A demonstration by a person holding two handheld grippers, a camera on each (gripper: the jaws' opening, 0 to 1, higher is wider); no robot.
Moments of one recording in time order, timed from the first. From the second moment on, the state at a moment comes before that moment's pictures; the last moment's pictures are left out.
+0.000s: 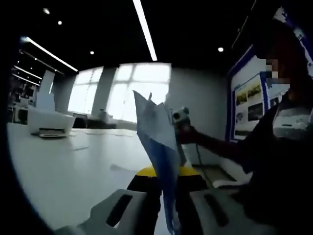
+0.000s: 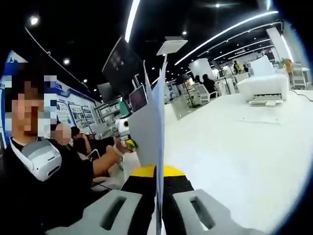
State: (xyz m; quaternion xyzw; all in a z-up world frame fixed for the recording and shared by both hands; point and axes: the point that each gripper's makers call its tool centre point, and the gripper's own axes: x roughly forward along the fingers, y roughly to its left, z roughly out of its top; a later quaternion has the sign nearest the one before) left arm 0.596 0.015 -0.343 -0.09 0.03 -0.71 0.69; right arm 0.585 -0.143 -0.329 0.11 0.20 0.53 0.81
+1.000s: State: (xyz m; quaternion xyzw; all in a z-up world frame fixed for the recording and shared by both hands) left arm 0.577 0.007 -0.340 -0.26 0.16 -0.64 0.70; right arm 0.586 -0.144 -0.314 0.18 0.32 0.51 0.78
